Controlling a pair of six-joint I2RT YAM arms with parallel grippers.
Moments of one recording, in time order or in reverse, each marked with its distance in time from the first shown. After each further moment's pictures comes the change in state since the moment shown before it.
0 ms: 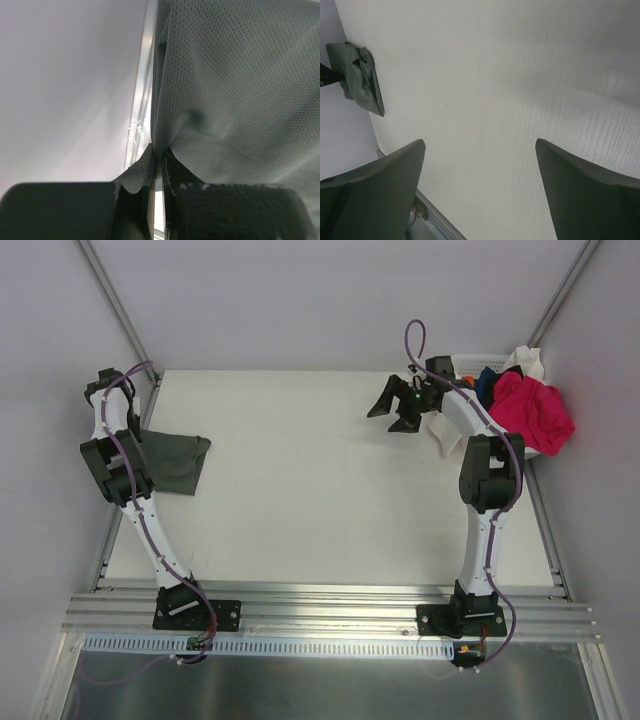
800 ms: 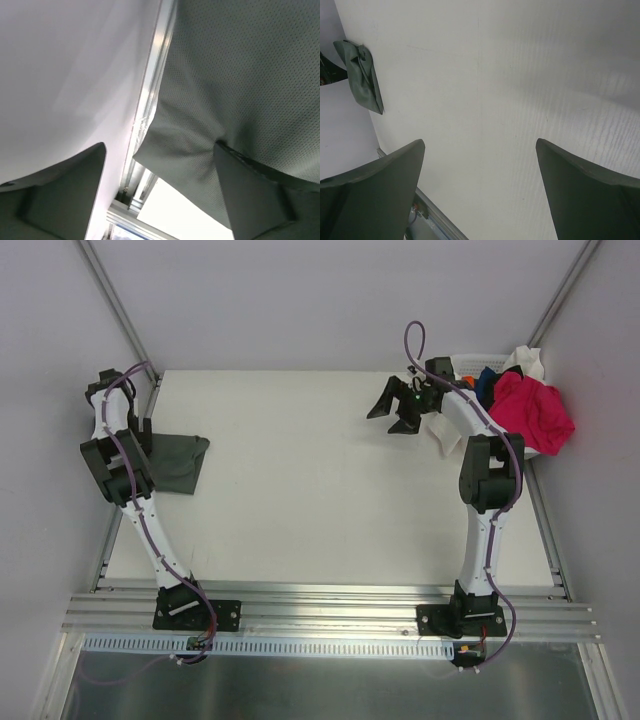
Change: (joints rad) left arm -0.003 0.002 0.004 0.003 -0.051 -0.036; right arm -0.003 0.000 -0.010 0.000 -0.005 0.001
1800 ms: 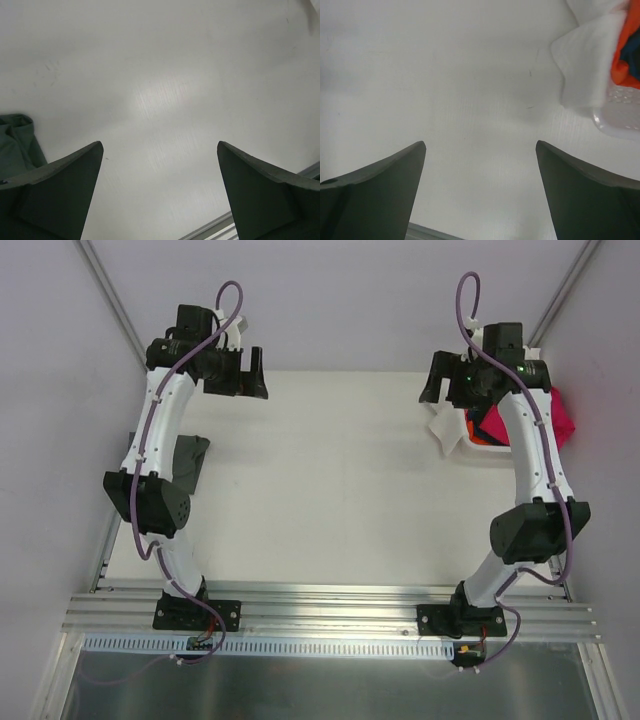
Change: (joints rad) left arm -0.550 -0.515 -0.008 0.000 0.674 -0.263; right arm -0.060 -0.473 0.066 -0.388 0.378 -0.284
